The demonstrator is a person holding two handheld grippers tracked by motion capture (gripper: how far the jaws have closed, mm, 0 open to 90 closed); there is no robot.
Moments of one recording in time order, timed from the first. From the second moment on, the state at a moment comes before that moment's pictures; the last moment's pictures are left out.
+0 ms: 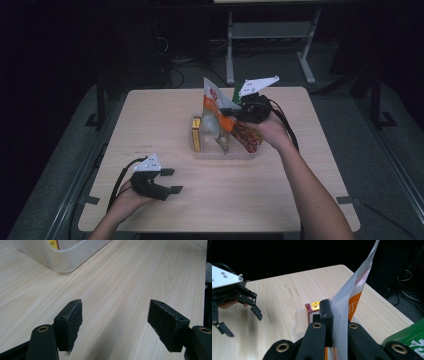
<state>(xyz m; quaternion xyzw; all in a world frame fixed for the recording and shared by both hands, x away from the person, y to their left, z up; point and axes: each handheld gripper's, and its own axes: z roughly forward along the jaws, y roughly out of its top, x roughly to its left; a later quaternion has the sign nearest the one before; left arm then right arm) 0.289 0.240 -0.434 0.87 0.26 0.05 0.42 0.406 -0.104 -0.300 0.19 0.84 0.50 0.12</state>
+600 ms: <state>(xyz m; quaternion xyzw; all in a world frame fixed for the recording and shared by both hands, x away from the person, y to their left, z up) 0.289 0.240 -0.434 0.87 0.26 0.04 0.42 0.414 -0.092 -0.302 0.23 0.82 0.50 0.14</state>
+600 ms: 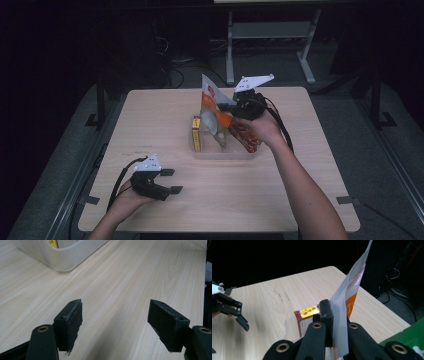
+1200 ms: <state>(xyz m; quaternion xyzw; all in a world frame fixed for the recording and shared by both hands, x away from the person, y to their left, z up) 0.288 0.236 -0.436 0.87 0.26 0.03 0.42 0.415 -0.081 -0.333 0.24 0.85 0.46 0.13</state>
